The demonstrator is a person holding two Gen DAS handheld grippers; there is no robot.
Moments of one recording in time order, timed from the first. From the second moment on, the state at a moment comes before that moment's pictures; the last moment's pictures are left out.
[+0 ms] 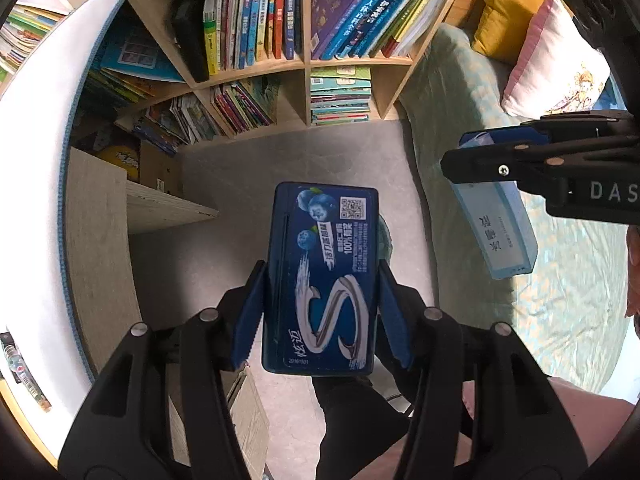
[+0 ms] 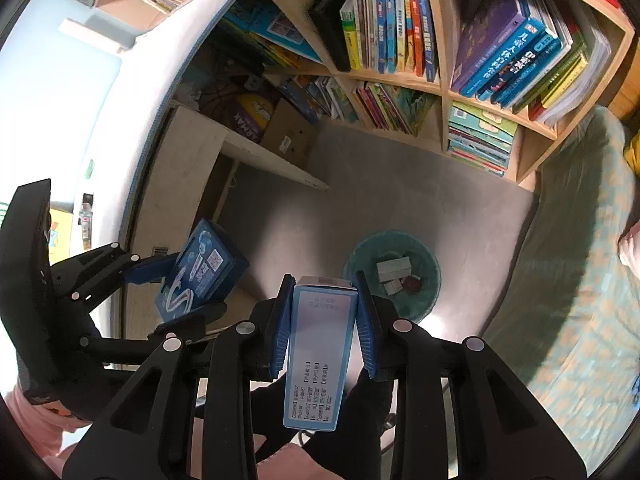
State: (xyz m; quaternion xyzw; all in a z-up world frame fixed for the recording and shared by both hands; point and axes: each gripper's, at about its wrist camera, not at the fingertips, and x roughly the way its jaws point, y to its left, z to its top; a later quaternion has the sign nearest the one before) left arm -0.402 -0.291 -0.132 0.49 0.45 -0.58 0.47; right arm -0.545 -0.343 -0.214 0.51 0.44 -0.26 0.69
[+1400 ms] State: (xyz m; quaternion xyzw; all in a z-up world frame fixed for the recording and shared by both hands) left arm -0.338 -0.260 -0.104 0.45 0.47 -0.54 0.53; right arm -0.515 -0.347 -0.187 0.47 0.43 -0.24 0.73
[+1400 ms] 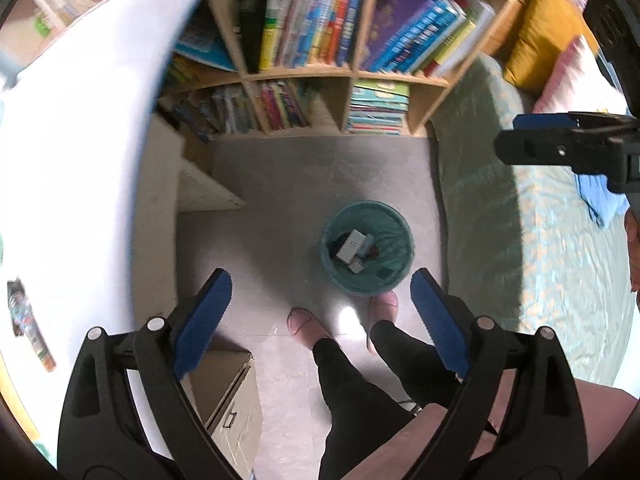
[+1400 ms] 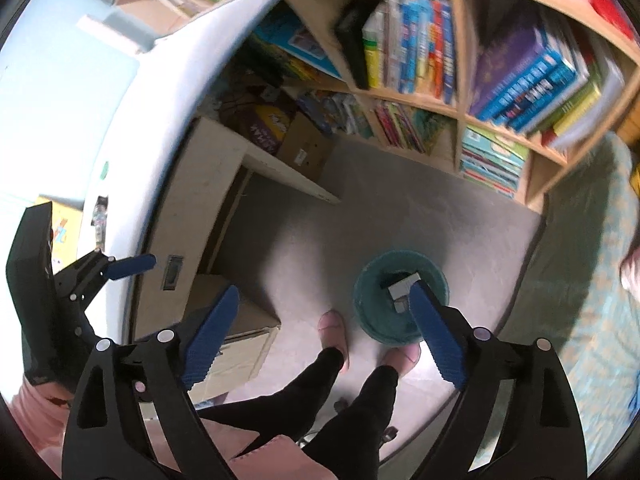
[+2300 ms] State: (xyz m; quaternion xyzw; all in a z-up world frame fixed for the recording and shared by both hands) left arm -0.087 -0.107 -0.057 0.29 0.54 -0.32 0.72; right arm -0.246 -0.302 -0.113 0.25 0.49 -0.01 0.84
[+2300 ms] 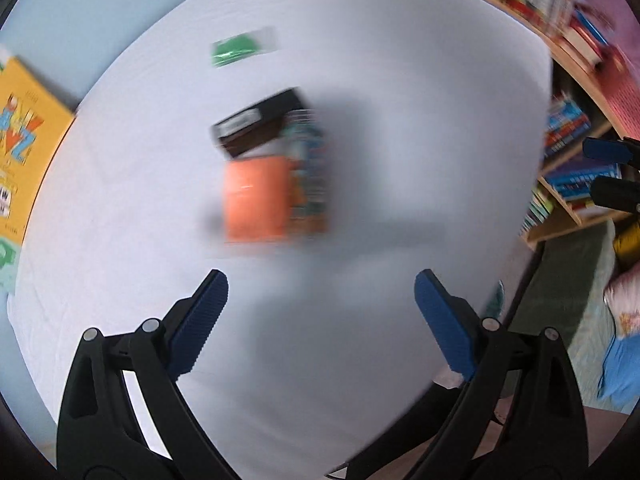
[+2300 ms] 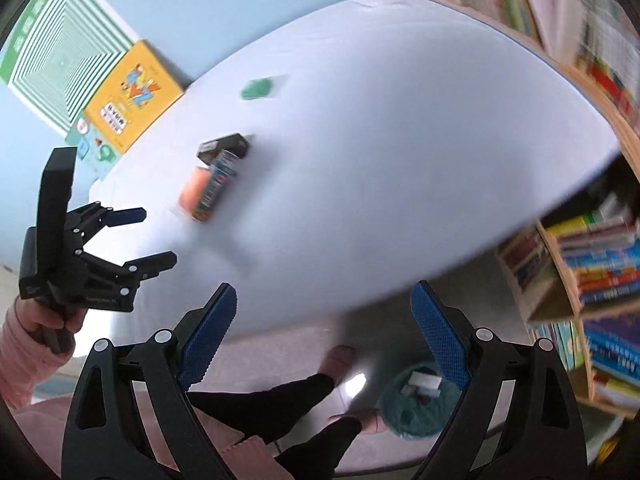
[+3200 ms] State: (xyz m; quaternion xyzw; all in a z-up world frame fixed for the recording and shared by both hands) left arm 0.009 -0.098 -0.092 0.26 0.57 -0.35 0.70; right arm -0.072 -0.253 -0.141 0.33 0.54 0.08 0.77
